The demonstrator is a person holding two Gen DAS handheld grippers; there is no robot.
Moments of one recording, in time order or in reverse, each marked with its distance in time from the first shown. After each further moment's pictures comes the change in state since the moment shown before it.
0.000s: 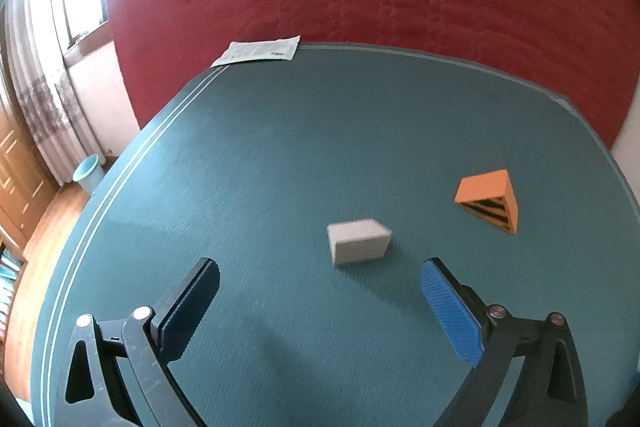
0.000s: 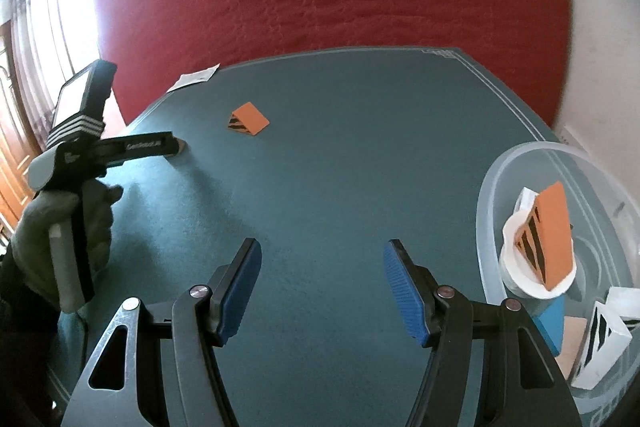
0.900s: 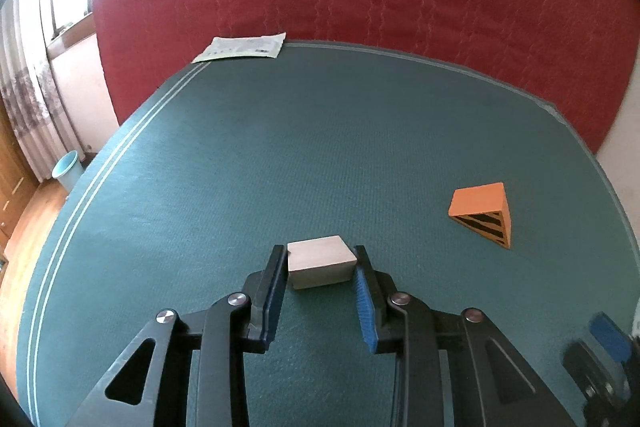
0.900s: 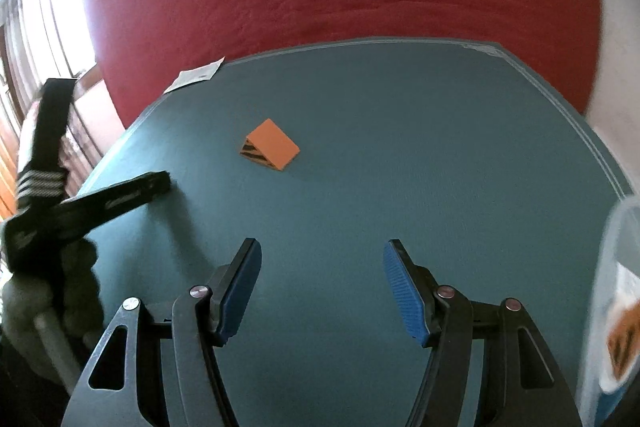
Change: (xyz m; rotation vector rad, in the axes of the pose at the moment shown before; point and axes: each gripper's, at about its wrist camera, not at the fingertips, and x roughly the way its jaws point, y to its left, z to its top) left arm -0.023 0.076 -0.021 -0.008 -0.001 -0.115; right arm 0.074 0.042 0.052 0.016 0.055 0.026
